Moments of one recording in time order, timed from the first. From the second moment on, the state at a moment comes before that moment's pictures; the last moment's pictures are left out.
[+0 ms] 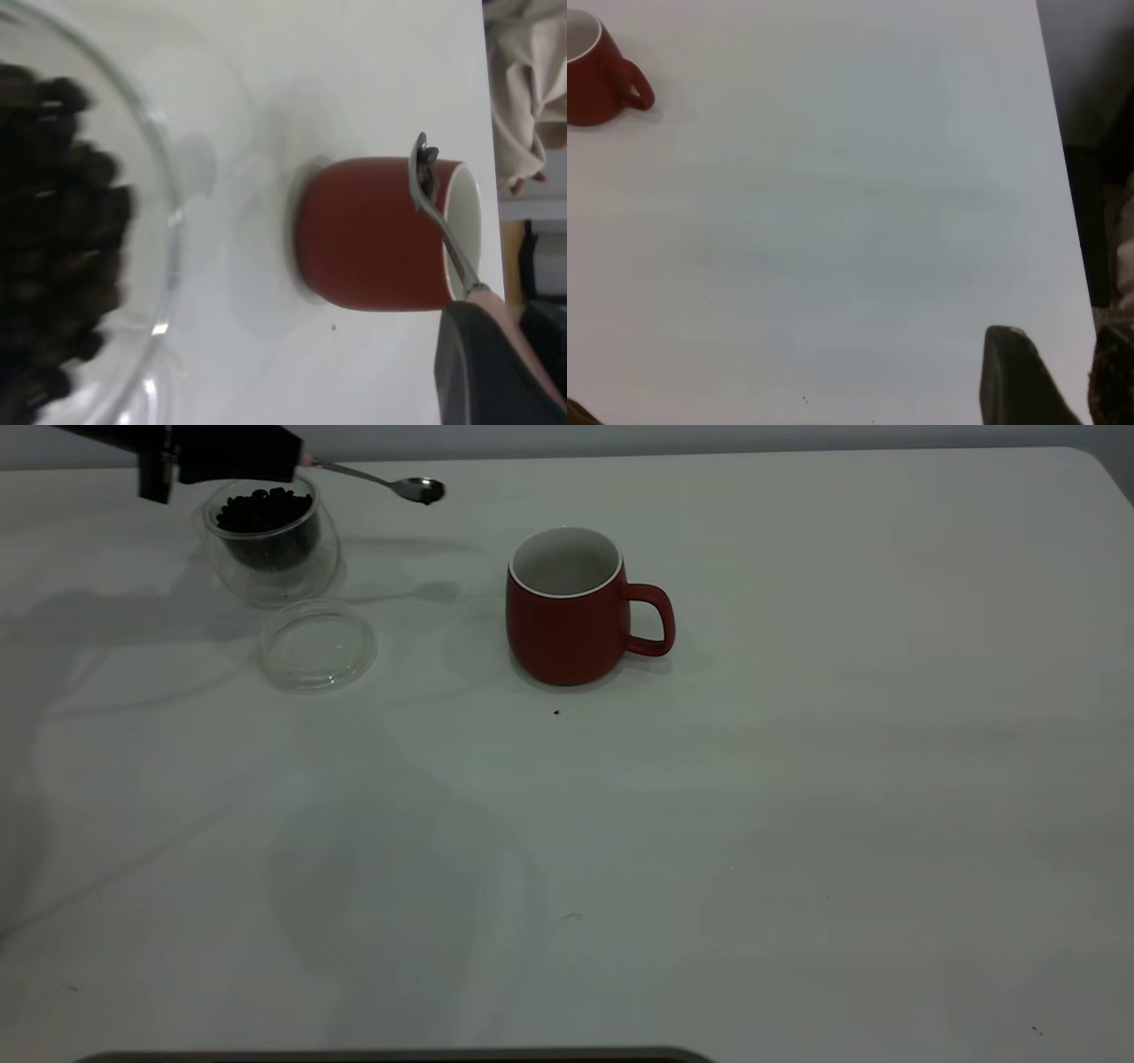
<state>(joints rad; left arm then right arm) 0.15 2.61 -1.96 -1.15 1.17 0.81 0.08 0.03 -0.47 -0.04 1.12 0.00</state>
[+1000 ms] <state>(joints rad) -0.02 2.61 -1.96 -1.13 1.17 1.02 0.08 0.03 -0.47 -0.04 1.12 0.00</state>
